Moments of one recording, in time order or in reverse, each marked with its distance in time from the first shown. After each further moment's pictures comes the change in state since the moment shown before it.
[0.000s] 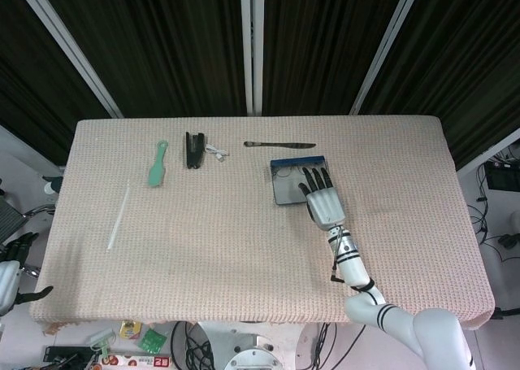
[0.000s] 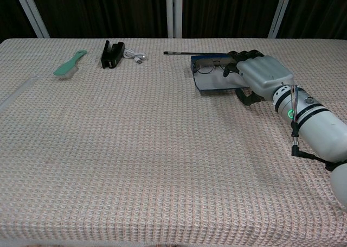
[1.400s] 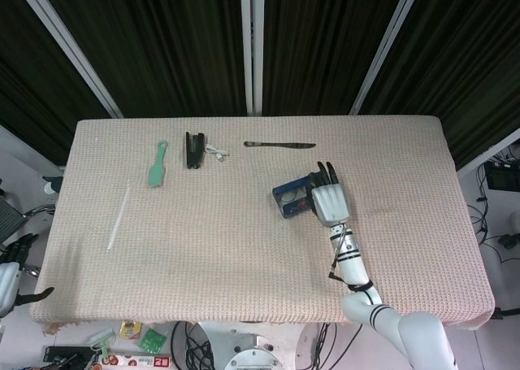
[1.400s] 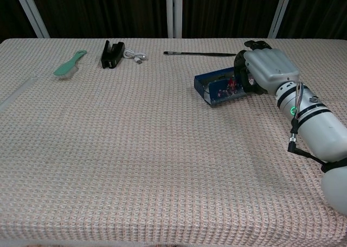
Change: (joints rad) left arm 0.006 -0.012 0.000 0.016 0.010 0.005 -0.034; right arm 0.001 -0.083 0.015 0.169 -0.039 0.103 0.193
